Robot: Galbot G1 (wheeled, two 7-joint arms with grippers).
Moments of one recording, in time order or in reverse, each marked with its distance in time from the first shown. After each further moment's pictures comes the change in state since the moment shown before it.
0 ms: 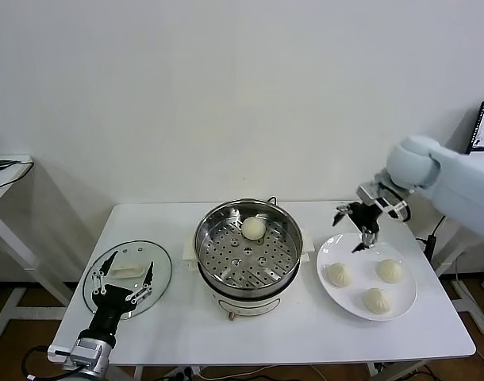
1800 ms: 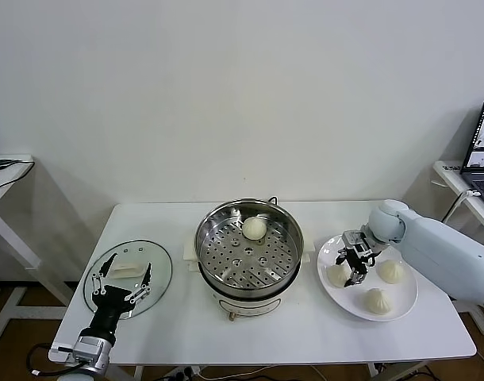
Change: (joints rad) left arm -0.027 0.000 -0.007 0.058 0.008 -0.007 0.000; right arm -0.357 0.138 0.255 -0.204 -0.199 -0.053 0.055
